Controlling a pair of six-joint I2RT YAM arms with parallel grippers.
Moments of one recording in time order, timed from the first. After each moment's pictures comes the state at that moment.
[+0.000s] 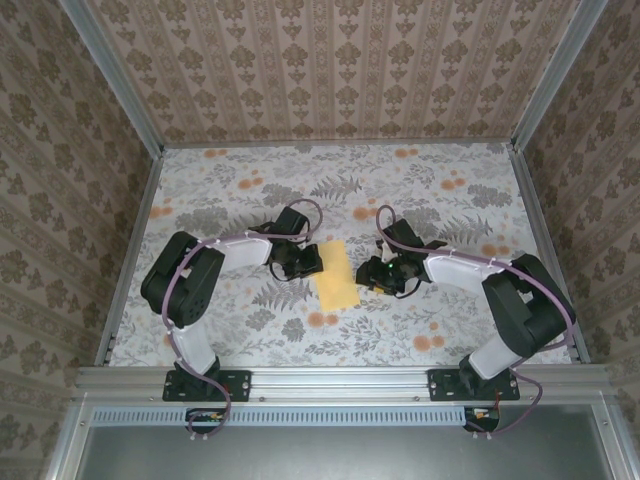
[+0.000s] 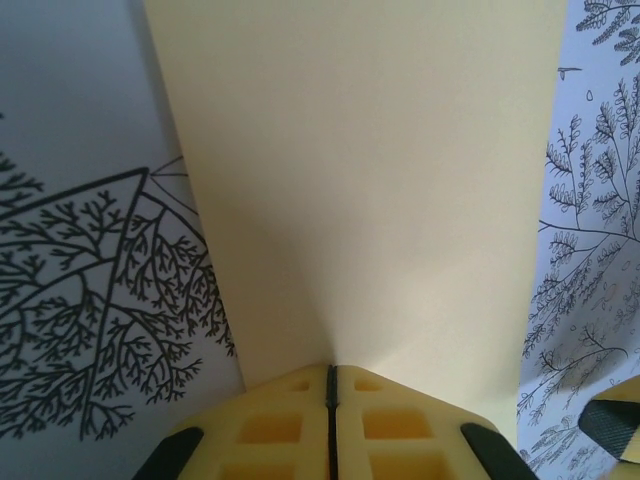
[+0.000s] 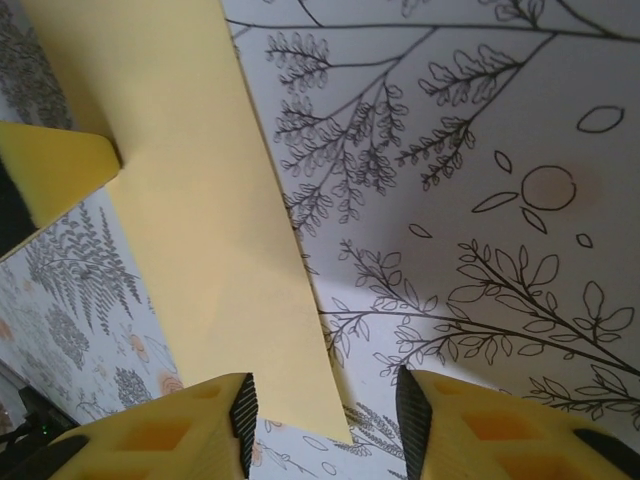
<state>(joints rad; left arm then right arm) -0.62 1.81 0.97 -0.30 0.40 -0.75 0.49 1.58 0.77 -0.32 -0.43 0.76</state>
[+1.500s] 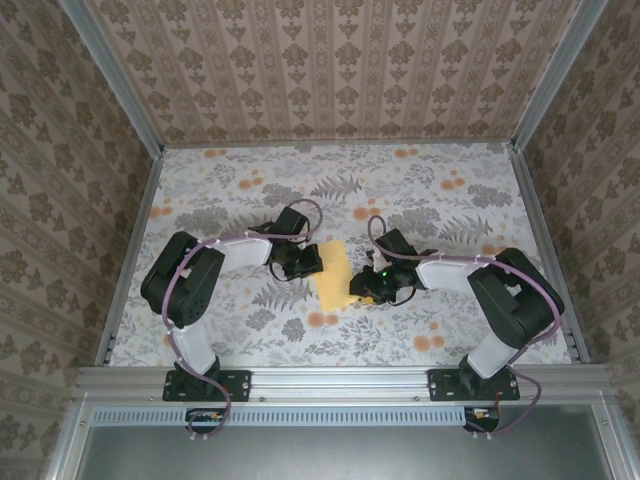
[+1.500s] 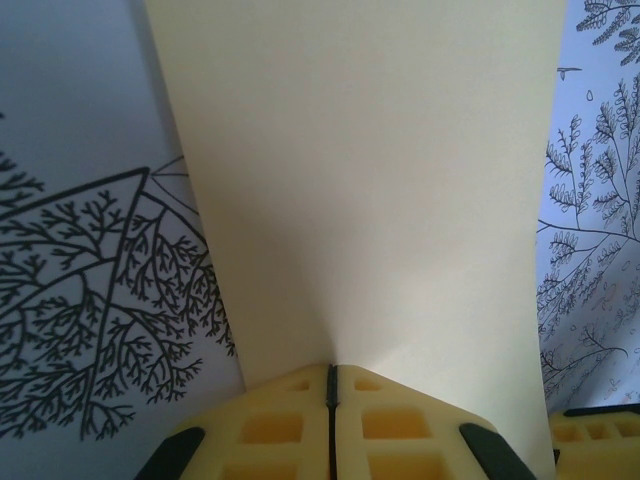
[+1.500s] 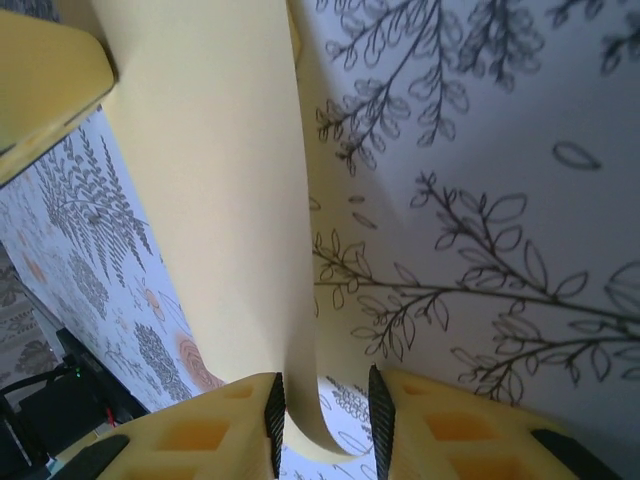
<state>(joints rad) -0.62 1.81 0.97 -0.30 0.40 -0.75 0.53 1.64 0.71 -0.17 -0.56 0.81</state>
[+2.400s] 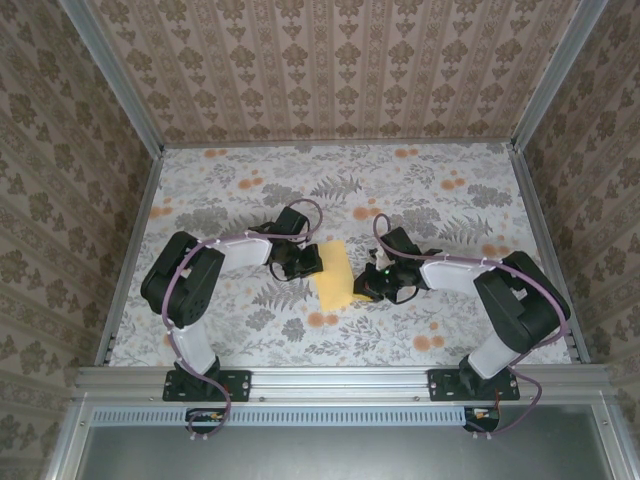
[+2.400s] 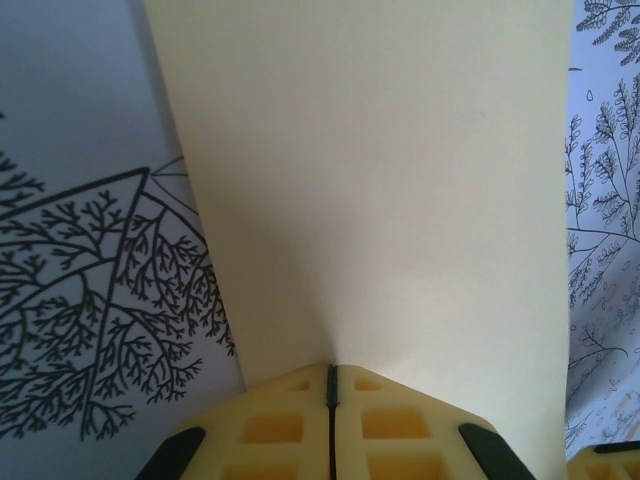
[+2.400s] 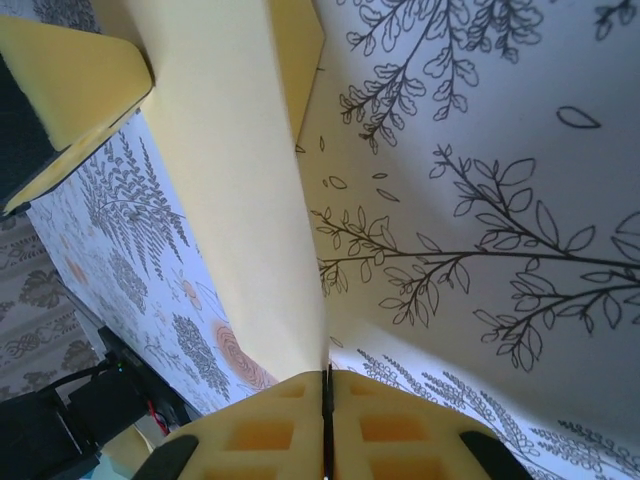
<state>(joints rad) -0.62 1.81 0.97 -0.30 0.40 -0.75 0.52 1.59 0.70 -0.18 -0.60 0.87</state>
